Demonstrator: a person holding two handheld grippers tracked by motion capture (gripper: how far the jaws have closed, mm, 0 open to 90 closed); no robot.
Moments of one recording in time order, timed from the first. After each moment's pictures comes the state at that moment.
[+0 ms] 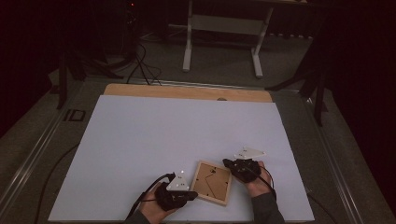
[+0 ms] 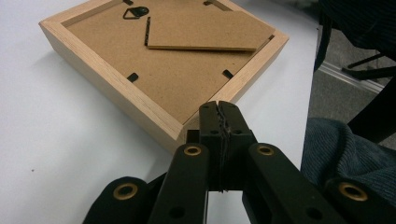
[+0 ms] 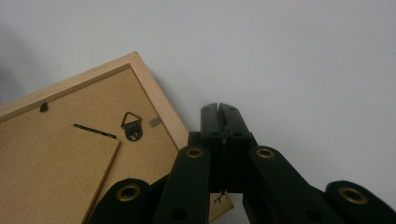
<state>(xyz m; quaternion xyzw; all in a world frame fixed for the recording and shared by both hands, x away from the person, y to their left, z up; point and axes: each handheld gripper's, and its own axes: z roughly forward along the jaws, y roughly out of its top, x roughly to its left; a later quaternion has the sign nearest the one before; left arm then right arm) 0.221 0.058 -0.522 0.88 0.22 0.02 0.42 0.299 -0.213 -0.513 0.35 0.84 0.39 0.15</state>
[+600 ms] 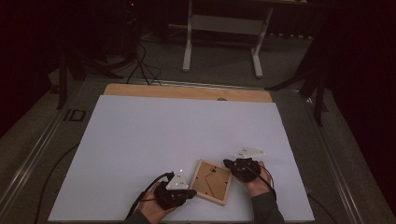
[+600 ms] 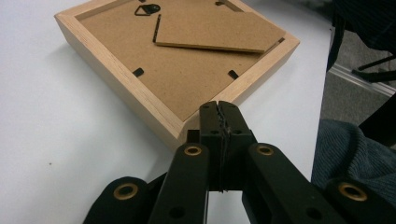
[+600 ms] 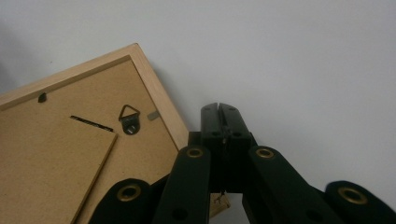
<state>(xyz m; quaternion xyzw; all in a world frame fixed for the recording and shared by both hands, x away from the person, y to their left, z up) 0.223 0.060 -0.522 0.88 0.23 0.04 0.41 0.301 -0.213 -0.515 0.36 0.84 0.38 0.15</state>
